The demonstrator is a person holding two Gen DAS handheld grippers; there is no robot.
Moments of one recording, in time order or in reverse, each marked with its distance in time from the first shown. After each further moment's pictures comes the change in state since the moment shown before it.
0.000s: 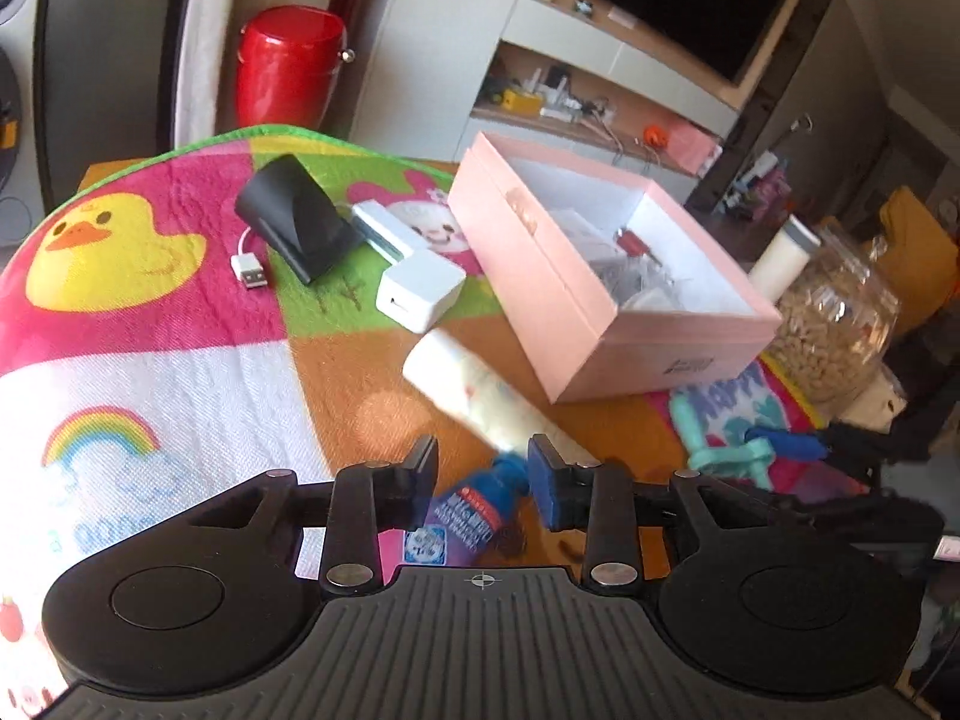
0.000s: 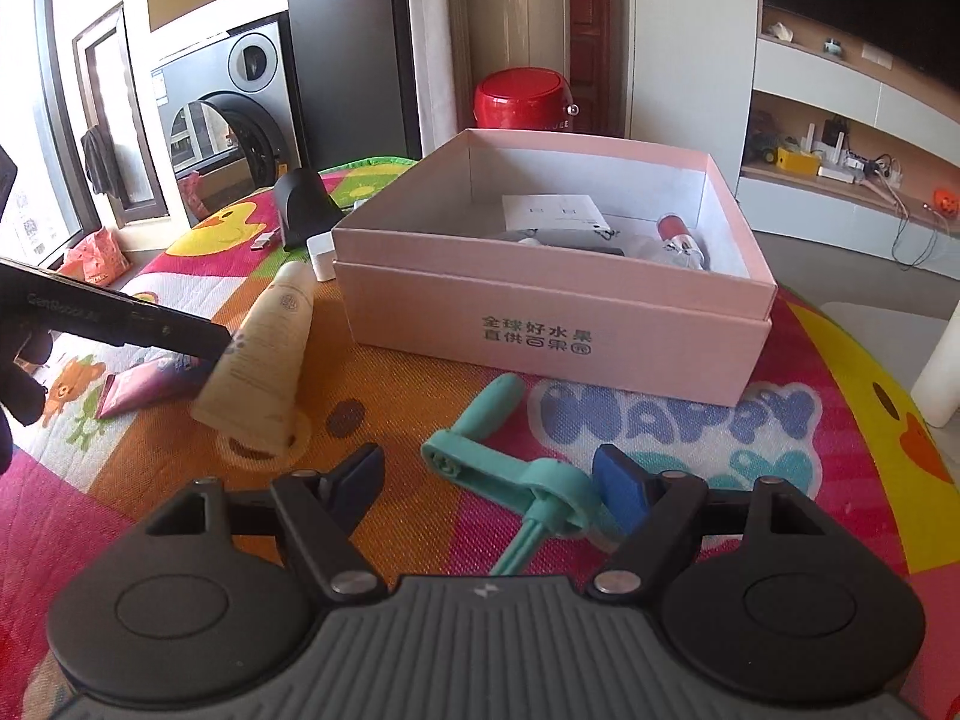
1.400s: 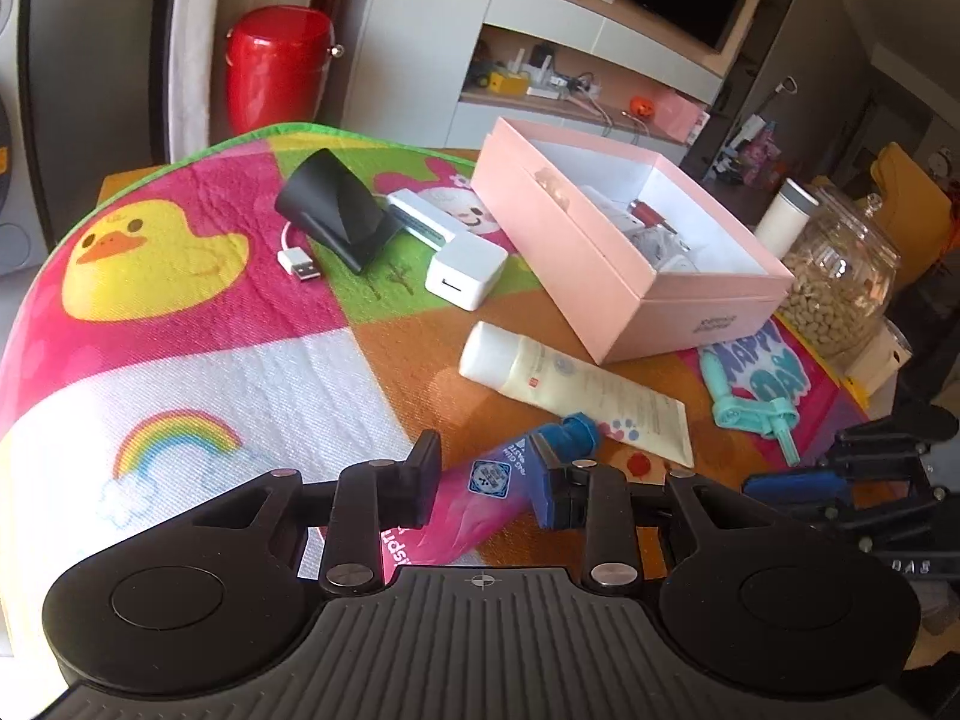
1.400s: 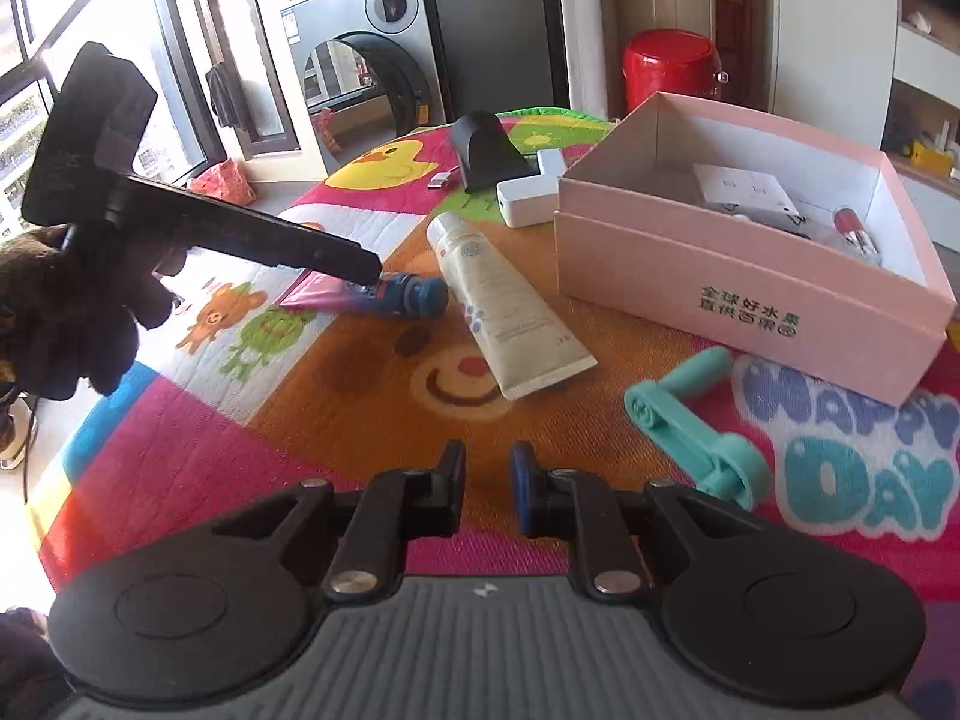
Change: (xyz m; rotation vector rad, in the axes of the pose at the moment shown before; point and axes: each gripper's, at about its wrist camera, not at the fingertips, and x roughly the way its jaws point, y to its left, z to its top) left arm -0.016 0.023 -0.007 0.125 0.082 -0.013; right arm -0.011 0.043 0.001 -0.118 0.116 0.256
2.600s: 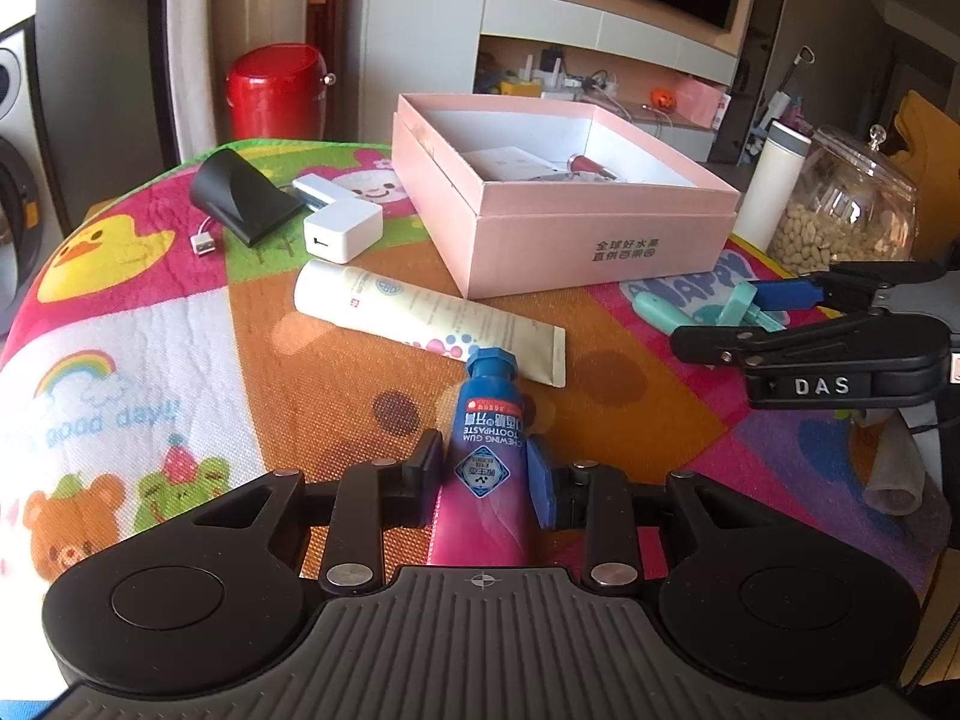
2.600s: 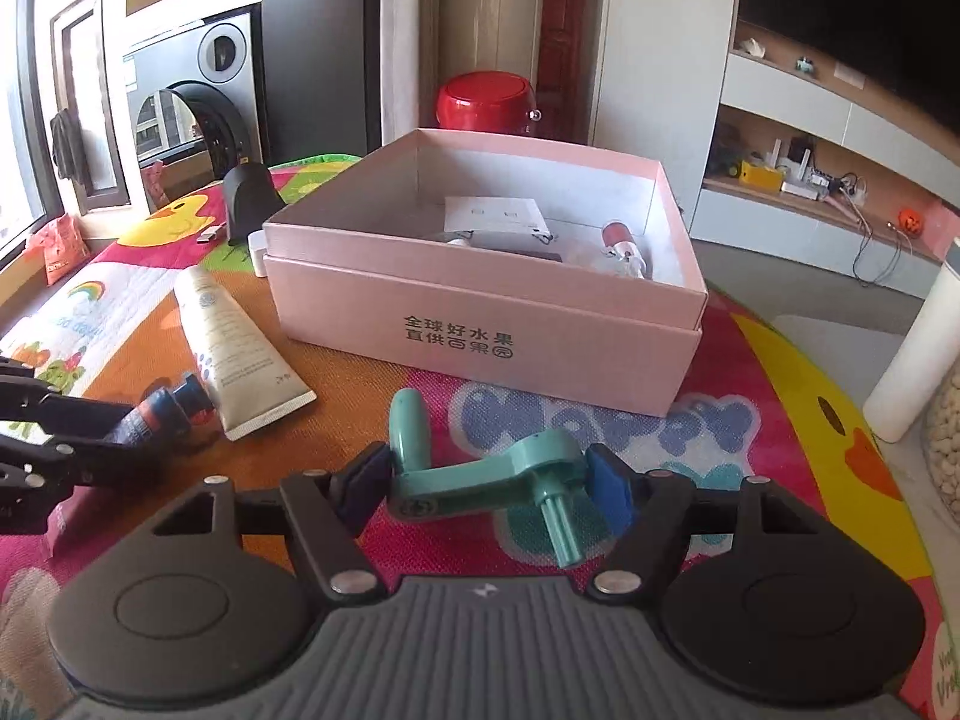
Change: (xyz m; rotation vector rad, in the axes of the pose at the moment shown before) left arm 0.019 -0.104 -0.046 0.075 -0.061 0.161; right arm -0.006 -0.056 -0.009 0.060 -0.121 -0.357
